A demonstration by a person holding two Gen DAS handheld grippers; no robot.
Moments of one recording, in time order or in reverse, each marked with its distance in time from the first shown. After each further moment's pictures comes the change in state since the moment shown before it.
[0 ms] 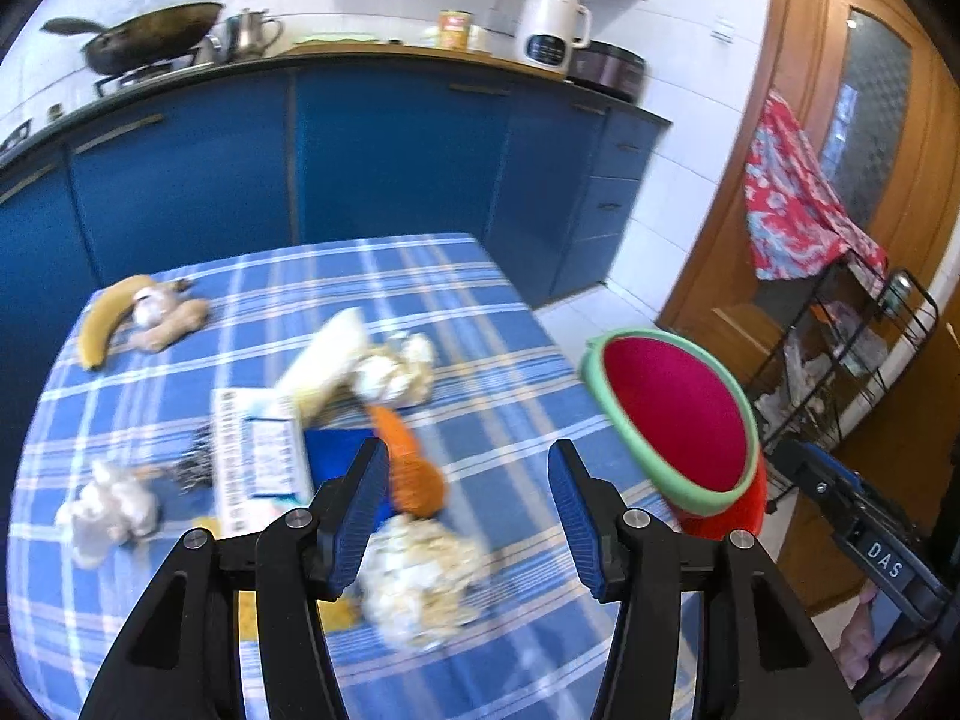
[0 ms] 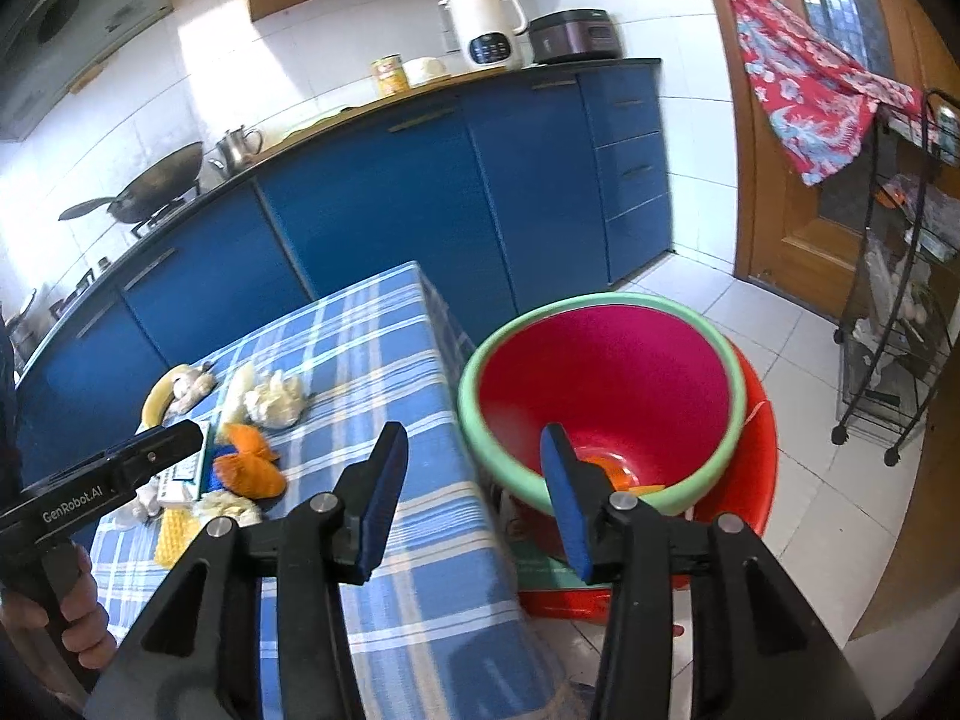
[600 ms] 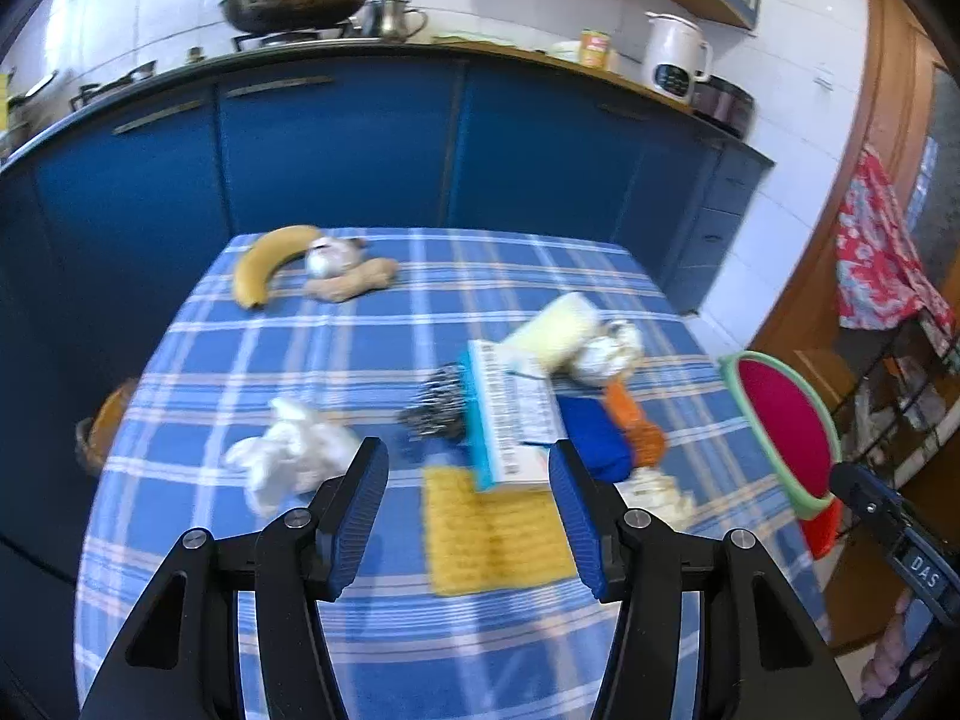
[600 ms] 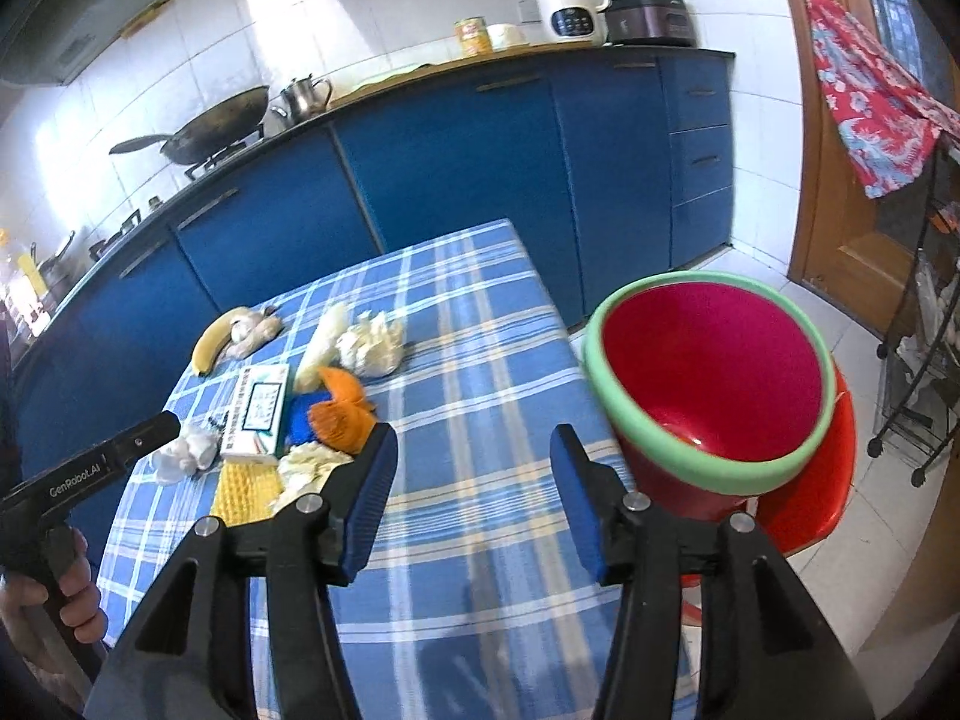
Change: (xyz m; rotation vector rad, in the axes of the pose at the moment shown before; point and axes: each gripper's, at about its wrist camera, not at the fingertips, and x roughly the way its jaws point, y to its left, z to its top) left arm -0.036 0.109 -0.028 -0.144 -0.022 0.187; right arm 0.013 0.077 -0.022 -0.093 0.074 0.091
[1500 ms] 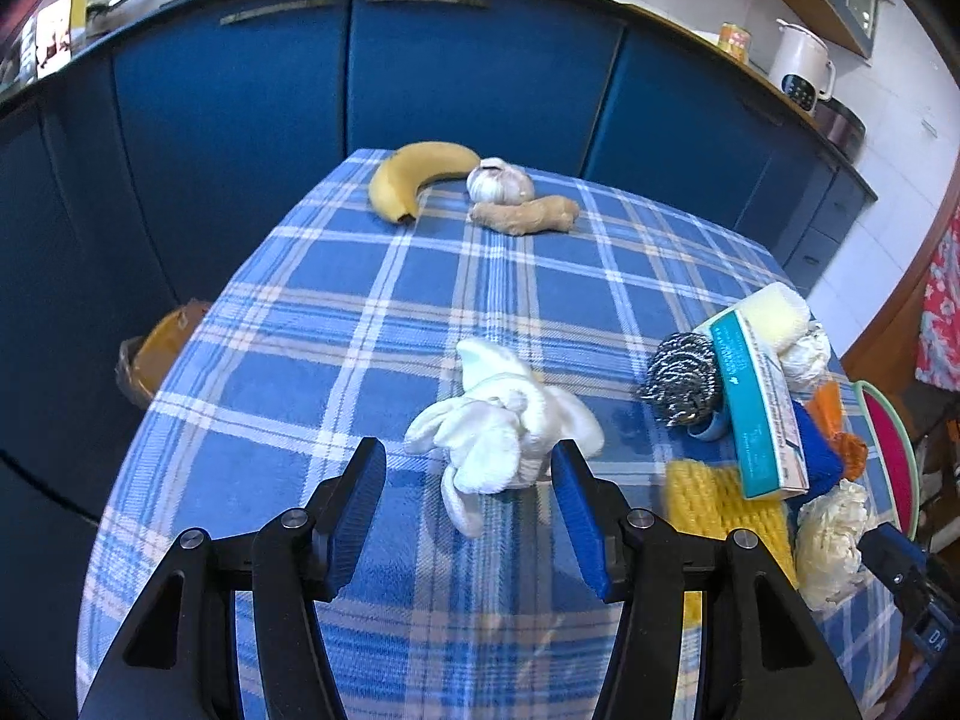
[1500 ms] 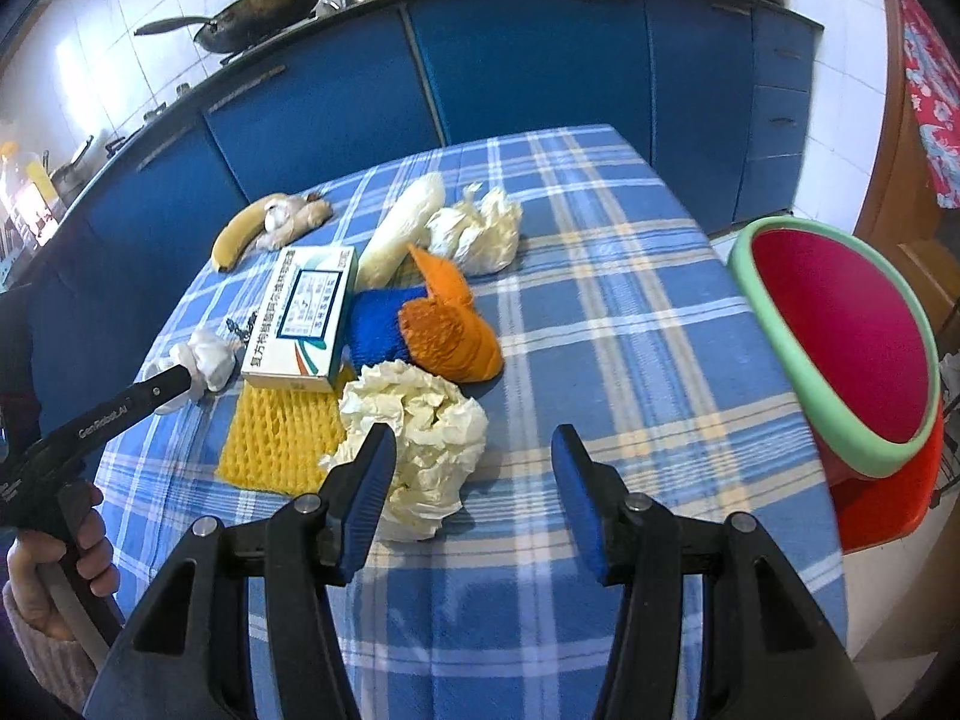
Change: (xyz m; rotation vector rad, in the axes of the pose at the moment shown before) left arm 0.061 0.092 -0.020 -0.162 0.069 0.130; right arm 0.081 0.070 -0.025 -0.111 0.201 0.059
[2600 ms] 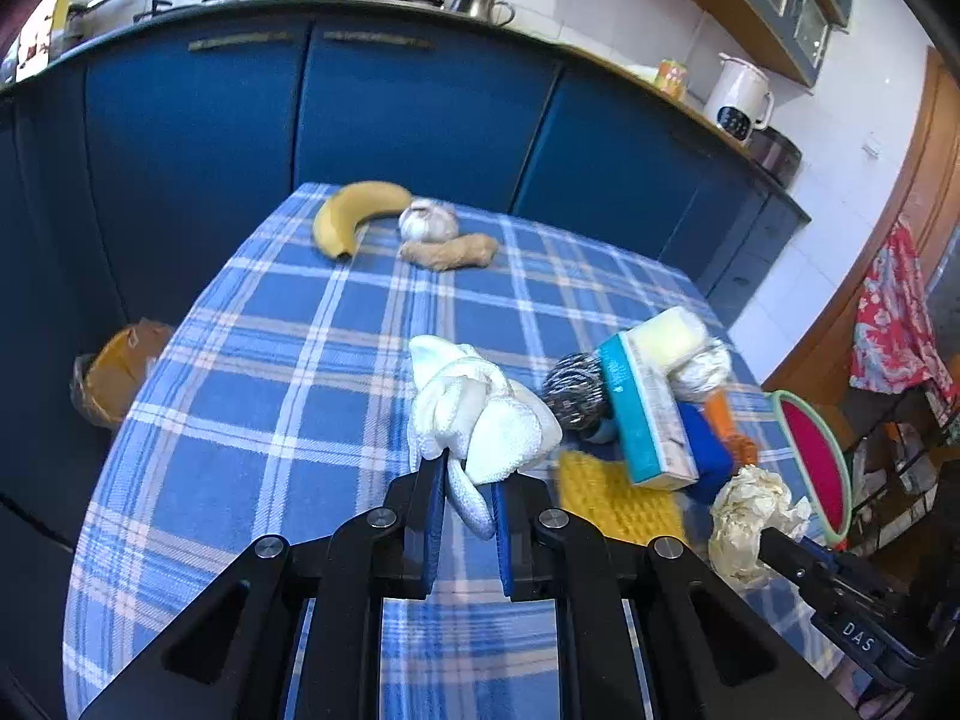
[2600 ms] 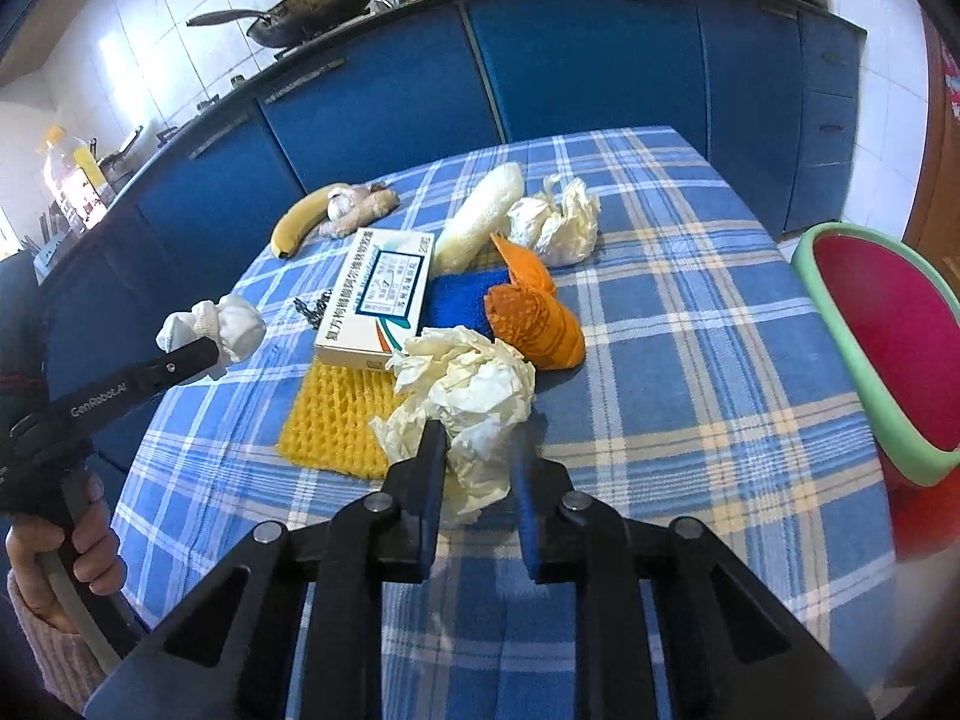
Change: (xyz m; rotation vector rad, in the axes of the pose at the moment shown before) left arm -0.048 -0.011 -0.003 0.011 -0.073 -0.172; right arm -0.004 0.017 -0.009 -0.040 -0.023 0.123
